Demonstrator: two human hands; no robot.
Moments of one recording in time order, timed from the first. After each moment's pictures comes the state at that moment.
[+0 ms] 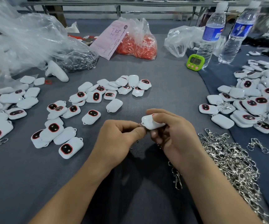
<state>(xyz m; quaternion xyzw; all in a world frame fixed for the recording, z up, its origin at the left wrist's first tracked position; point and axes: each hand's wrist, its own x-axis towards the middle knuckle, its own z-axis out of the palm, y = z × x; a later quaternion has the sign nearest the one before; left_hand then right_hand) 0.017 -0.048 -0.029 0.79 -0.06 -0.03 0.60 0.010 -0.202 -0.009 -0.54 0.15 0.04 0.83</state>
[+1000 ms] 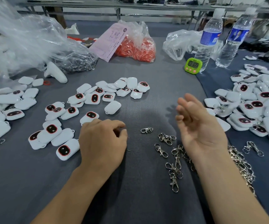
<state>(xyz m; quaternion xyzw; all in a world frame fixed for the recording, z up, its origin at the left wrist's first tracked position) 0.018 -0.041 -0.036 0.94 0.00 0.23 0.24 0.019 -0.251 -0.007 -0.37 0.15 -0.11 0.91</state>
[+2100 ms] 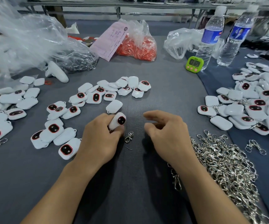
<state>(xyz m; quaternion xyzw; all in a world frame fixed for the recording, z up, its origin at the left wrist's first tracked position) 0.032 -0.020 -0.034 0.93 -0.01 0.11 0.36 0.007 -0.199 -0.019 -0.85 0.06 -0.09 0.51</state>
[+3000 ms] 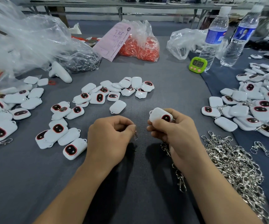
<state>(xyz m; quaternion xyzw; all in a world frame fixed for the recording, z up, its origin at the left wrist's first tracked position) 0.020 -0.035 -0.027 0.87 0.02 0.11 0.48 0.013 -0.201 -0.019 -0.62 0.11 -0.04 0.78</state>
